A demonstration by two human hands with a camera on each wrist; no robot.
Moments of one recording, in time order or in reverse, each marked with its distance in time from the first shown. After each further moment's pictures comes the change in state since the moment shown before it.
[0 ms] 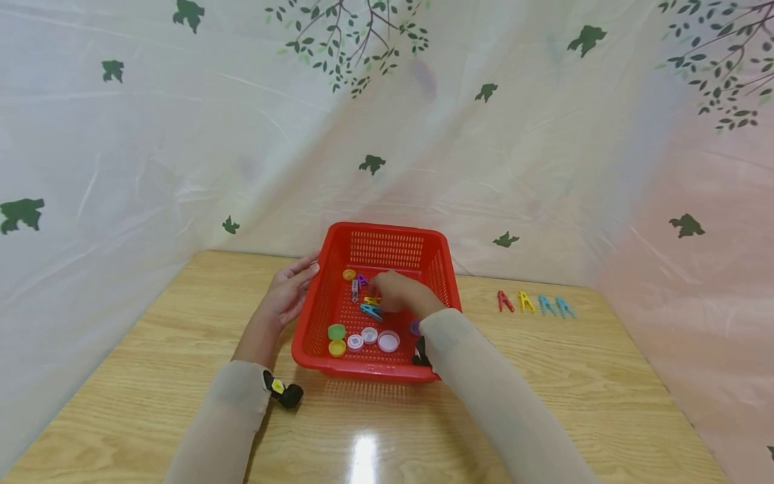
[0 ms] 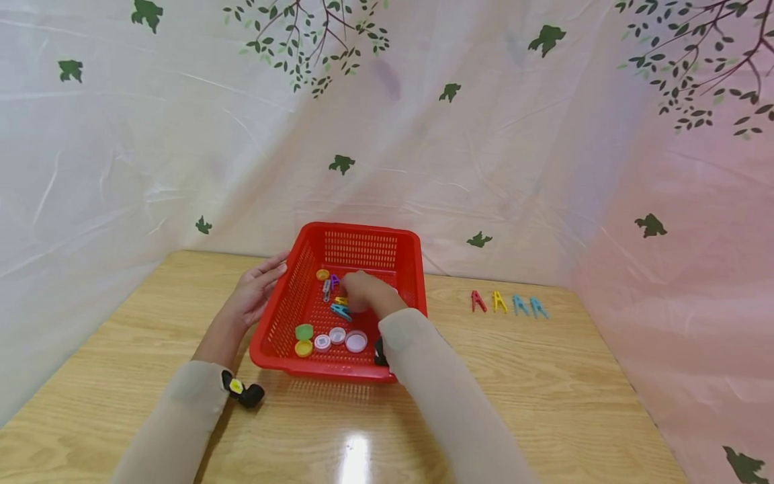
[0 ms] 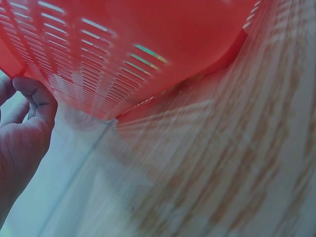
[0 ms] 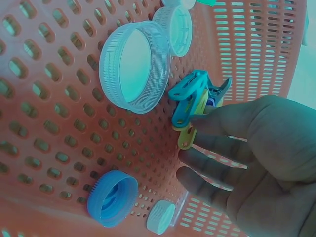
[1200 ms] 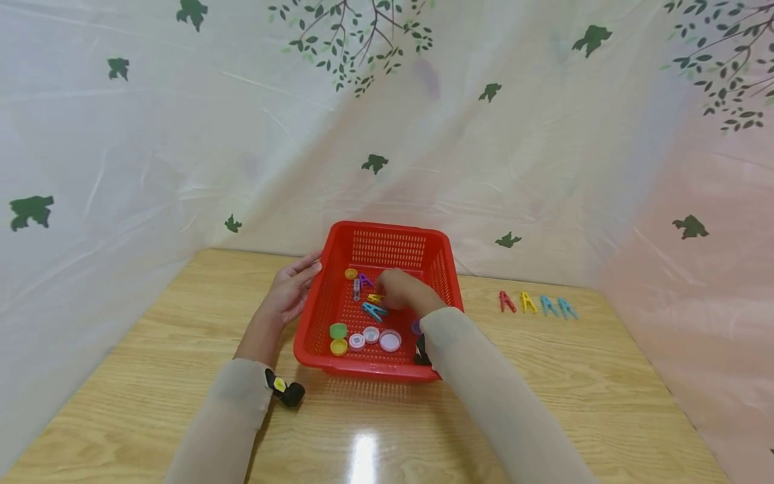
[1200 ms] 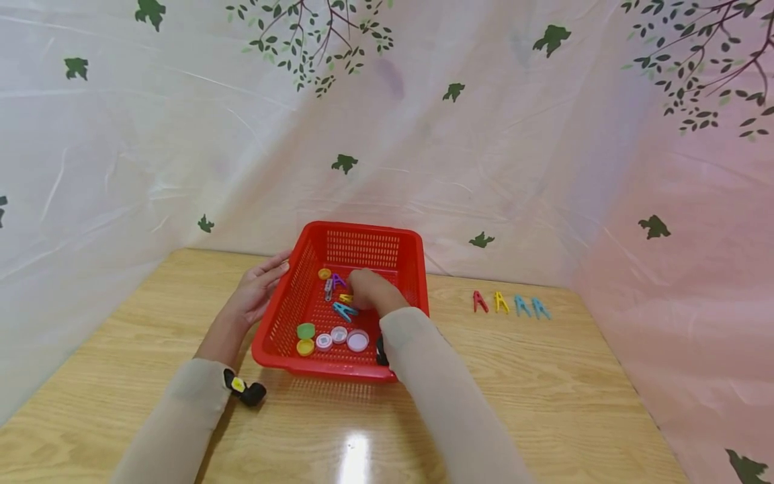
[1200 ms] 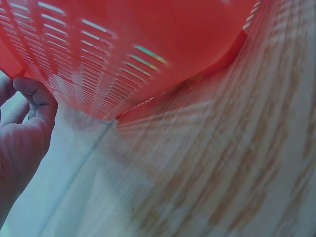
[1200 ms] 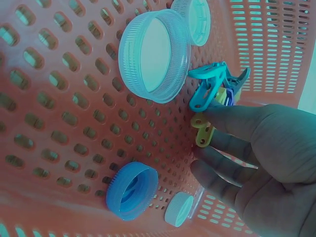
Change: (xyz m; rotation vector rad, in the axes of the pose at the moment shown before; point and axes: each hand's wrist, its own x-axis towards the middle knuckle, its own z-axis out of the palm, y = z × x) left_hand 0.001 0.000 -0.003 0.018 -0.002 -0.009; right_hand 0.005 0.003 0.001 0.017 0.040 0.018
